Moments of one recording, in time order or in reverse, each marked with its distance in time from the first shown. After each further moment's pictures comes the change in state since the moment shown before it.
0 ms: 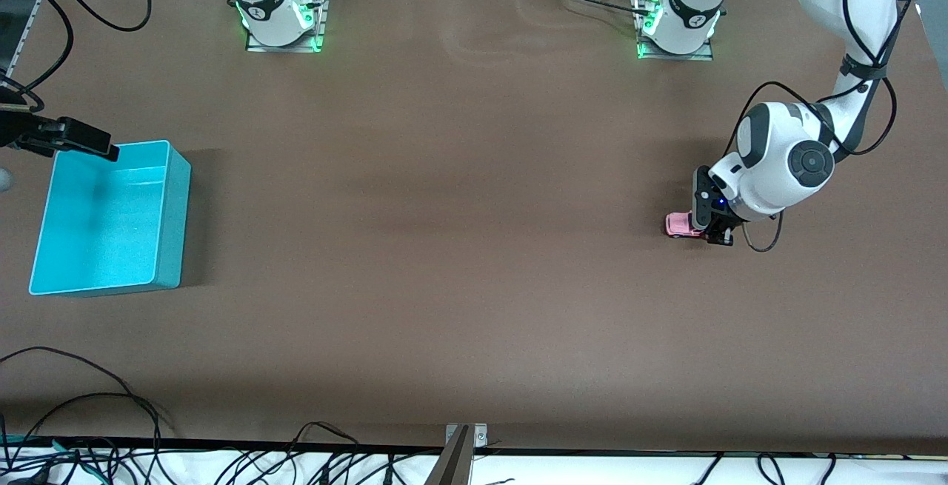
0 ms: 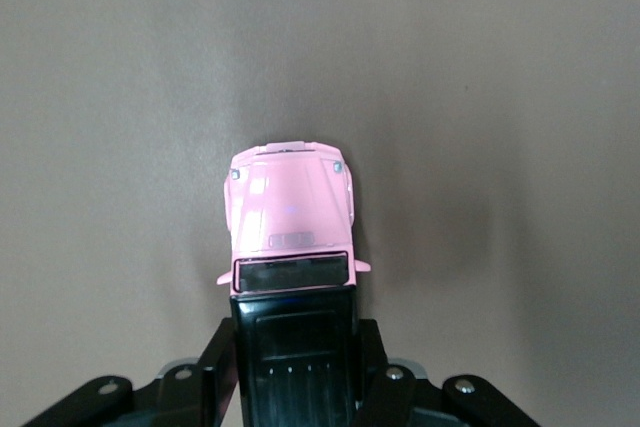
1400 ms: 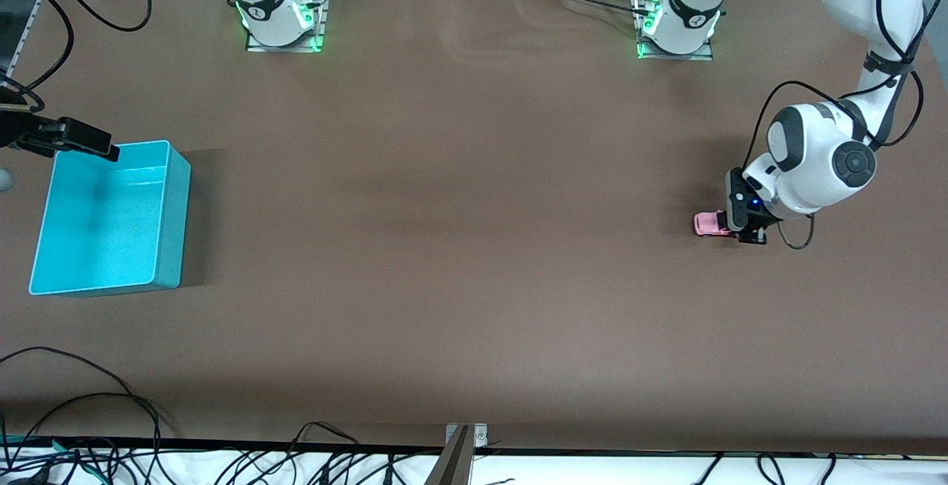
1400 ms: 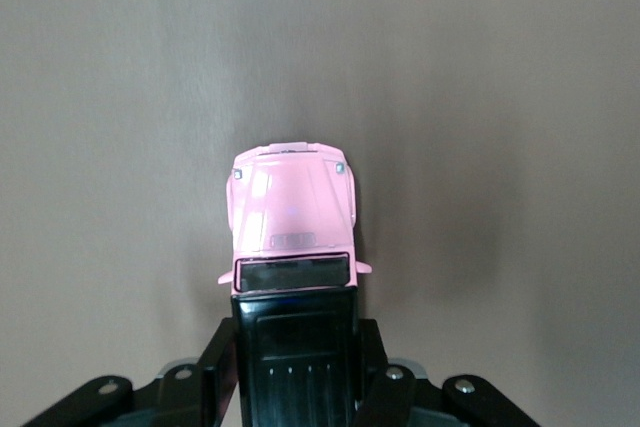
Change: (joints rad) left arm 0.077 0.016 0.067 -0.003 -0.042 0.014 0.108; right arm 0.001 0.000 0.000 0.000 0.001 0.001 0.000
